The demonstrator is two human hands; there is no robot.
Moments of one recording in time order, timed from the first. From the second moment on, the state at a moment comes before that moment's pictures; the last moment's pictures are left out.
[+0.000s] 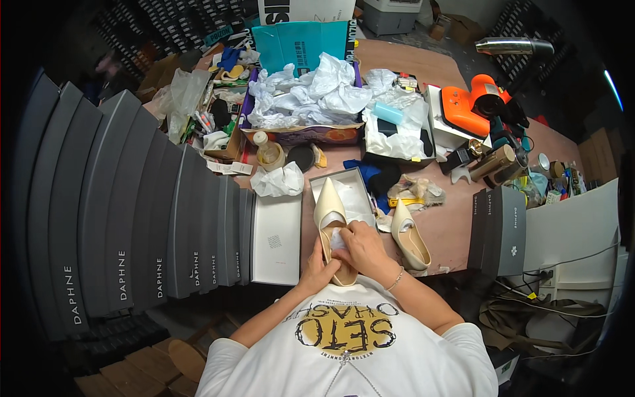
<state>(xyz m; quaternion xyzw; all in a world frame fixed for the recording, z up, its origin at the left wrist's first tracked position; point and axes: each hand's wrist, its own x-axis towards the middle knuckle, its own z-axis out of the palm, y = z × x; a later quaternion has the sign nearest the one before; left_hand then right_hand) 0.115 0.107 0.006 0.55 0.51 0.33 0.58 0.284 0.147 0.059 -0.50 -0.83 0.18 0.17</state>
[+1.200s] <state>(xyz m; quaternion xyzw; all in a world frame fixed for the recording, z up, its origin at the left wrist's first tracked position) 0.075 0.123 0.019 0.31 0.49 0.34 0.74 0.331 0.144 0.008 -0.49 -0.70 0.33 0.39</state>
